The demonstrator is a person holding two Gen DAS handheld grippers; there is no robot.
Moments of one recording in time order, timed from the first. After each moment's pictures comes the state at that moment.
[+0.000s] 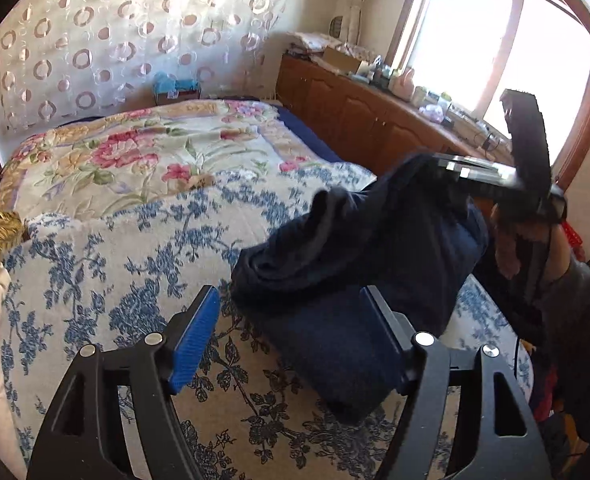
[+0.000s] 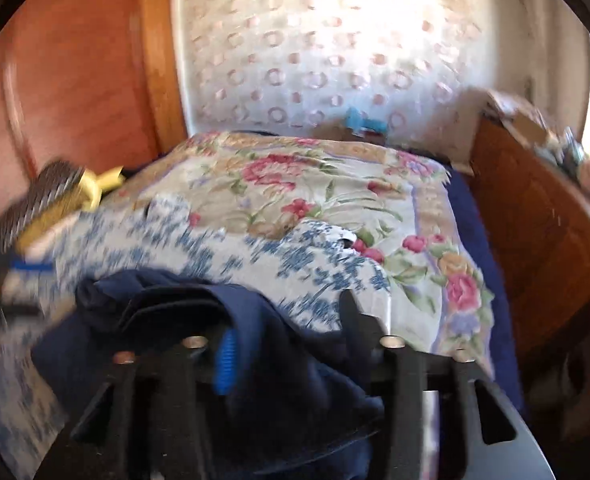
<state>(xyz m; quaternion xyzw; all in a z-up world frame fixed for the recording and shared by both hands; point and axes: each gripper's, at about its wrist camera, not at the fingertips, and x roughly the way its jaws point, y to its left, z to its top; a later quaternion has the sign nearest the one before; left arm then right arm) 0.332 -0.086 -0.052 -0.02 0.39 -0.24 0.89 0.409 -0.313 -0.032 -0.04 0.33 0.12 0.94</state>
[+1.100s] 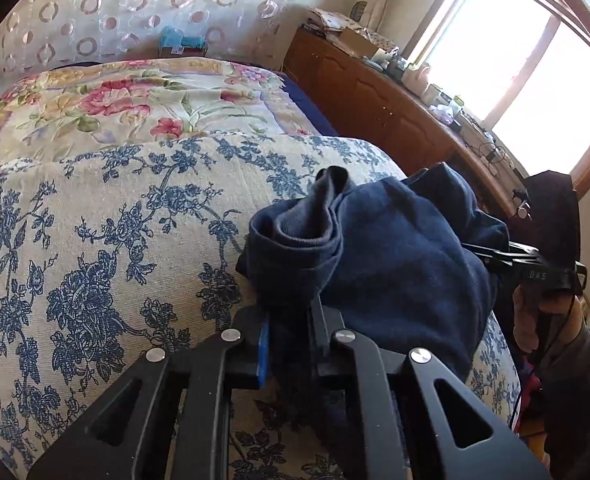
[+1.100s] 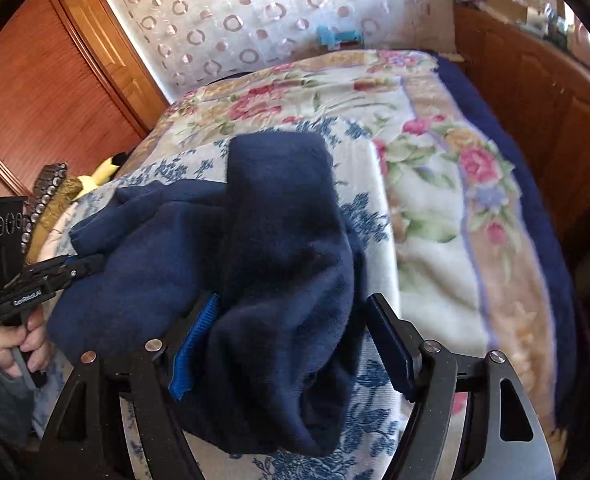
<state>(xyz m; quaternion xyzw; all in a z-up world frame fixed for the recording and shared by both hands) 0.363 -0.092 -0.086 -0.09 0.44 -0.25 0.86 0.375 -0.319 -0.071 0.08 0.45 0.13 0.88</state>
